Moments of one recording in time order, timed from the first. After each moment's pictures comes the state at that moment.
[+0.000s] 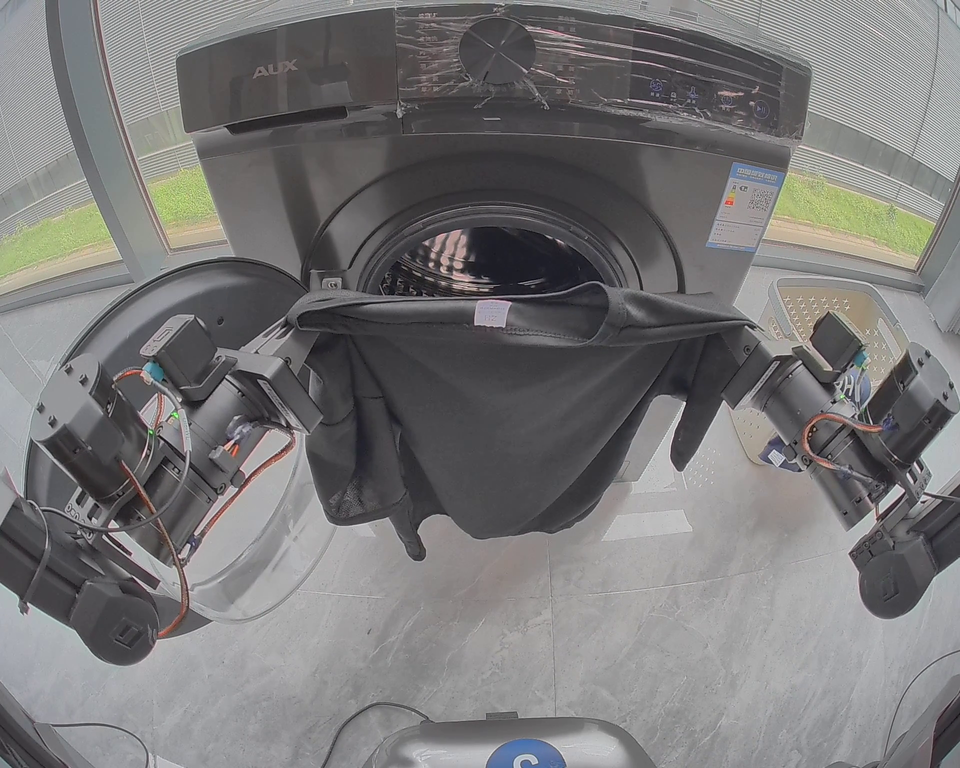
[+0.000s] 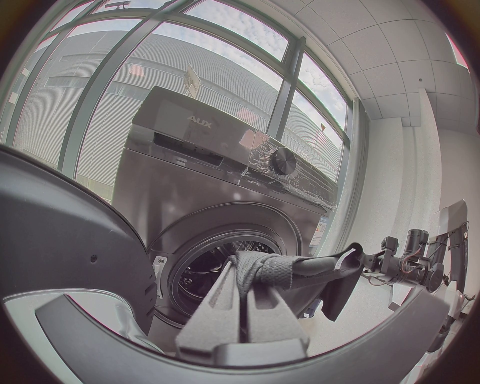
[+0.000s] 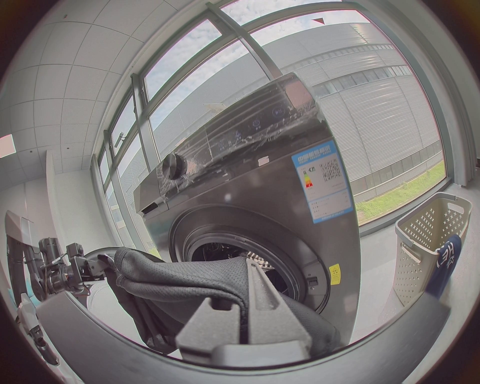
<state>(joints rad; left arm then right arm) -0.45 1.71 -0.52 -1.55 -0.04 -0.16 0.46 1.75 -0.56 -1.55 -0.03 0.21</state>
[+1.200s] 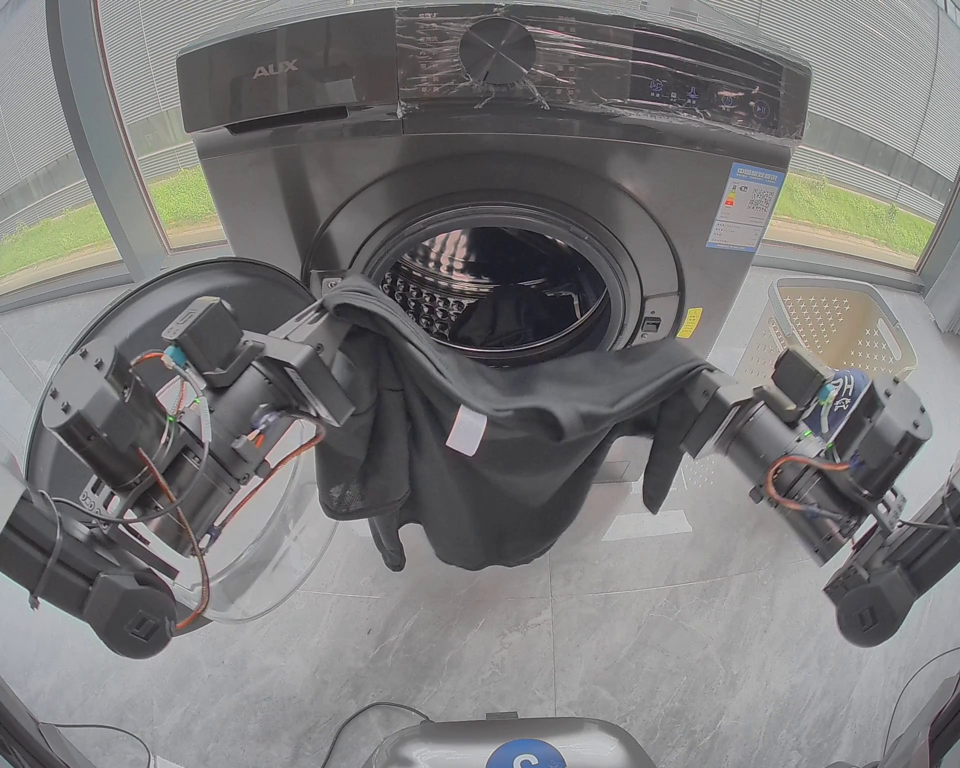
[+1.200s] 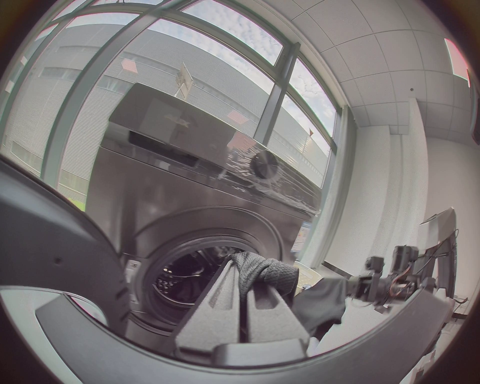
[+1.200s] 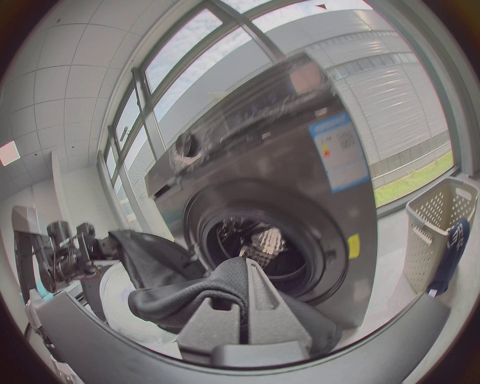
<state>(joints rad) -0.51 1.73 -0.59 -1.53 -0.09 -0.17 0.54 1.81 -0.53 -1.55 -0.03 0.22</state>
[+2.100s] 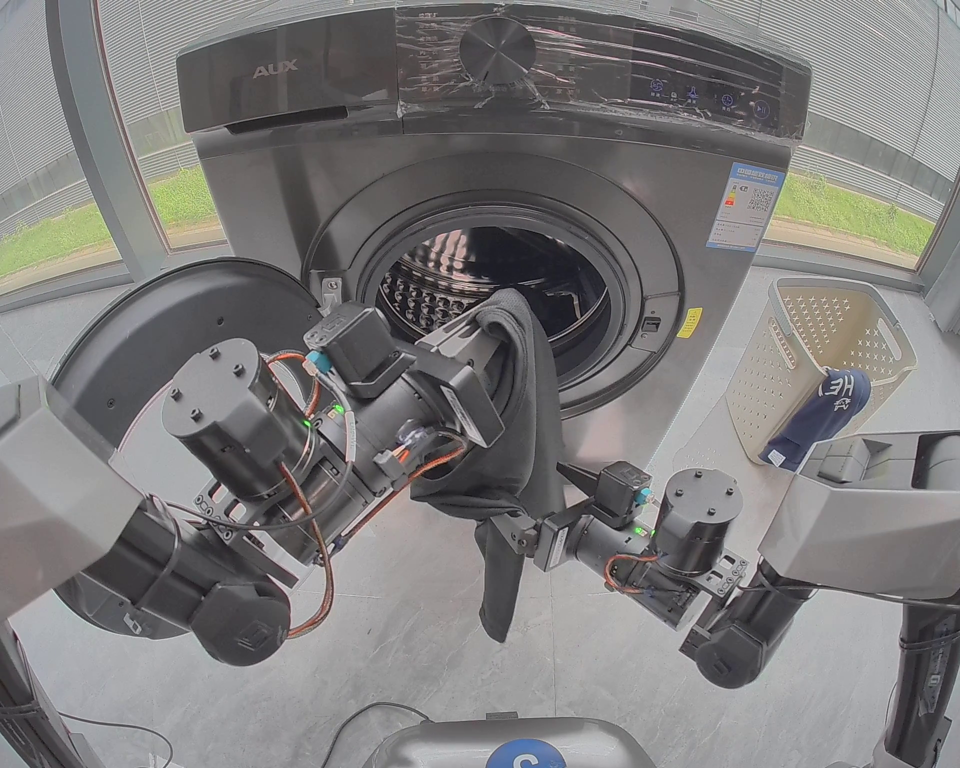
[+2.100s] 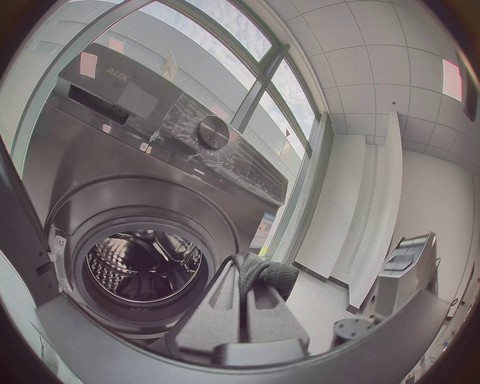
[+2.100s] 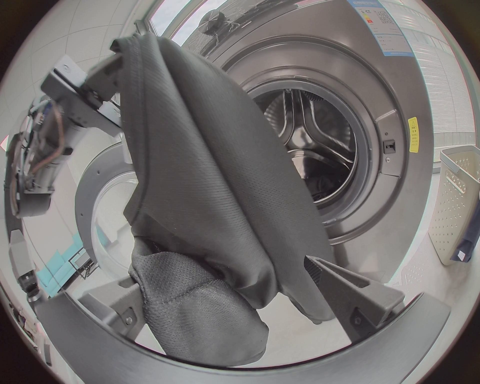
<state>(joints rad) -0.68 1.93 -0.80 -1.54 -0.11 -0.17 0.69 2.24 -0.70 -1.55 -0.03 0.16</state>
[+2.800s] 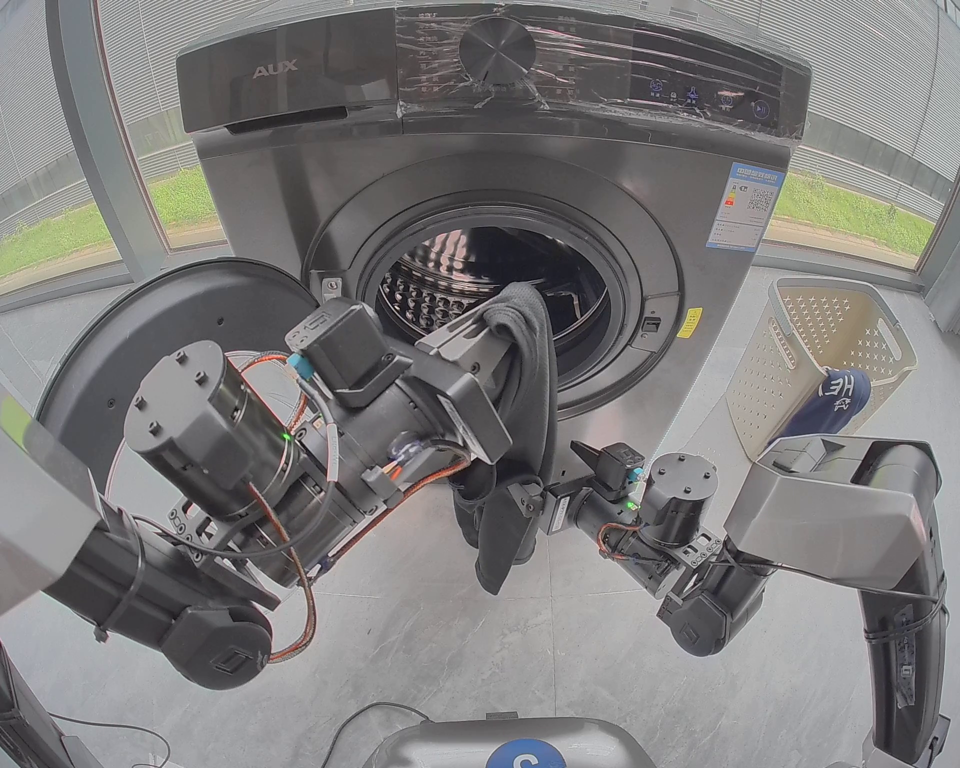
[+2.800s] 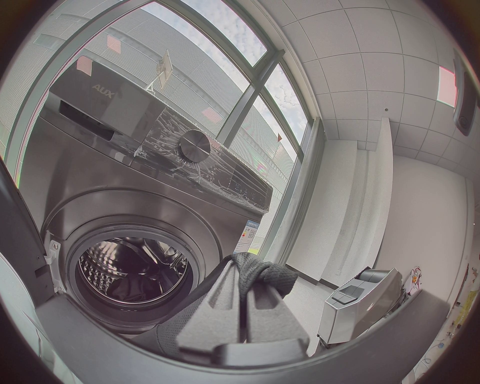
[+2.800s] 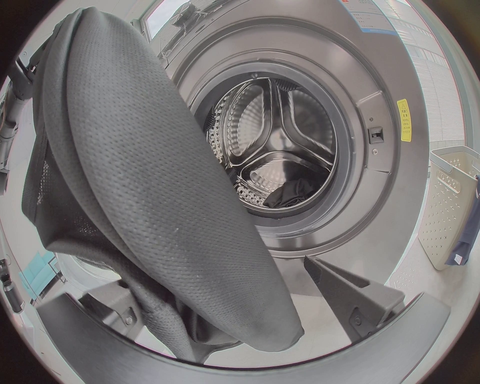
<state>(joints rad) -0.74 1.85 -0.74 -1.54 -0.11 -0.16 0.59 2.40 -0.89 -1.55 -0.04 0.14</state>
